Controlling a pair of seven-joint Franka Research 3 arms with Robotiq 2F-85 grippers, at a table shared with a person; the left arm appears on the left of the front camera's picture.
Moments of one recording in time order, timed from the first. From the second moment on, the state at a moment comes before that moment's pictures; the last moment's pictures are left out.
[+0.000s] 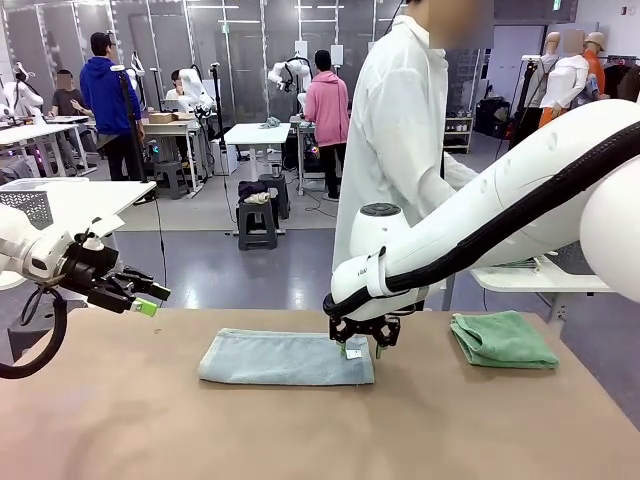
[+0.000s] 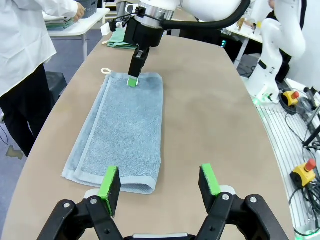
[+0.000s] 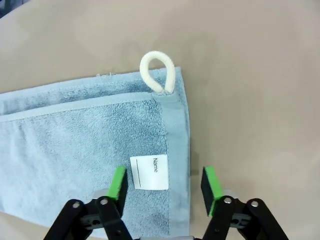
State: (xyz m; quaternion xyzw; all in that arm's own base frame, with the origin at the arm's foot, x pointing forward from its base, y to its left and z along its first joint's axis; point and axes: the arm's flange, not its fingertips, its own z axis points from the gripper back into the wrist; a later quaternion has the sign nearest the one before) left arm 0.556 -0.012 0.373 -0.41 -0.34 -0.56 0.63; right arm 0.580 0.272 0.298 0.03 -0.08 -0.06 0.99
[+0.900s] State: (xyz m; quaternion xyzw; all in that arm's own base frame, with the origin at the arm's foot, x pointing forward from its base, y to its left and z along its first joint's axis) left arm 0.556 -0.012 0.373 -0.41 -0.34 -0.56 0.63; right arm 0.582 0.272 0.294 0.02 -0.07 -0.06 1.00
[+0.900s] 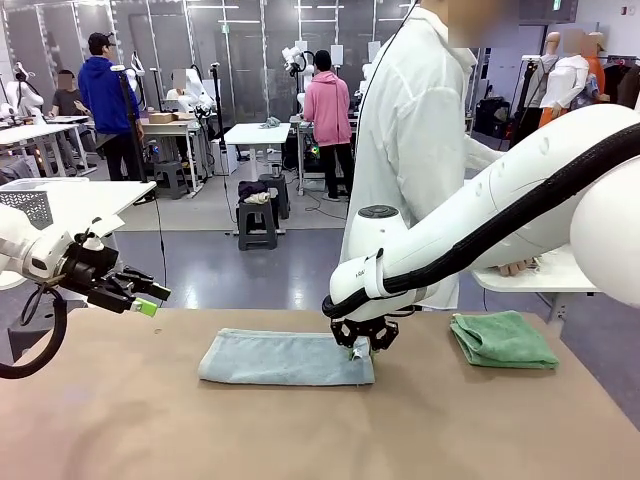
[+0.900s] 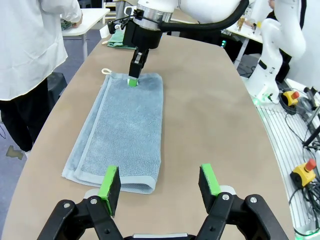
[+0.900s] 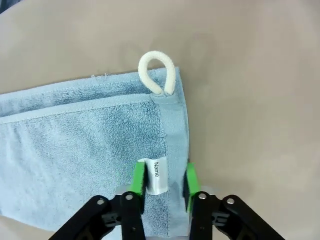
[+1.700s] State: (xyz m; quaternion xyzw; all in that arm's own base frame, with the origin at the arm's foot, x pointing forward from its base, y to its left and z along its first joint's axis) left arm 0.556 -0.012 0.373 -0.41 -0.34 -0.56 0.63; right arm 0.589 0.253 0.295 0.01 -0.07 -0.07 0.99
